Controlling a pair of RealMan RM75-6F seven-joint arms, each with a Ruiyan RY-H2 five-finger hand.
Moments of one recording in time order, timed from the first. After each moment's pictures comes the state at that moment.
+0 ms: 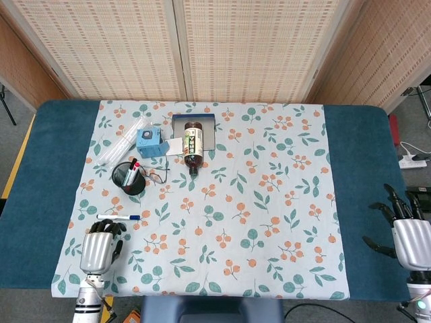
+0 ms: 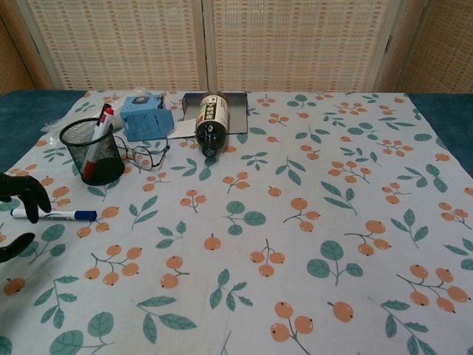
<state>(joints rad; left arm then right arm) -0.21 -1.77 0.02 -1.40 1.40 1.59 0.42 0.04 -1.07 0.07 -1.68 -1.51 1.52 -0.04</state>
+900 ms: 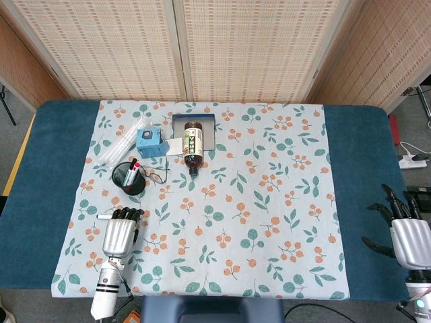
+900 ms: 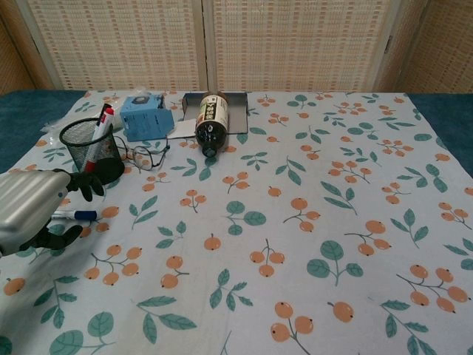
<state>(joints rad) -0.31 -1.87 -0.10 -1.24 1.38 1.40 0.54 0.05 -1.07 0.06 -1.67 -1.51 1.51 -0.04</state>
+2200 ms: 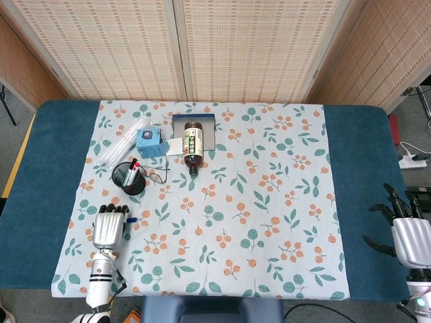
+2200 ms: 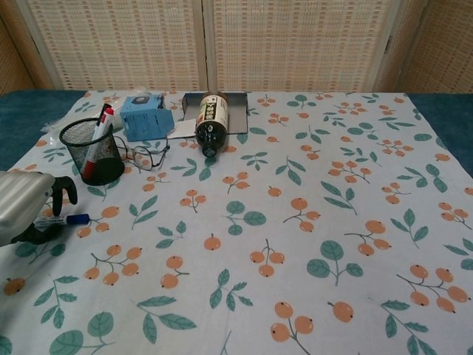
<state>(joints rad) -0.33 -1.91 -0.15 -1.04 1.31 1.36 0.52 0.05 -1.08 0.07 -1.67 -1.49 1.50 -0.05</state>
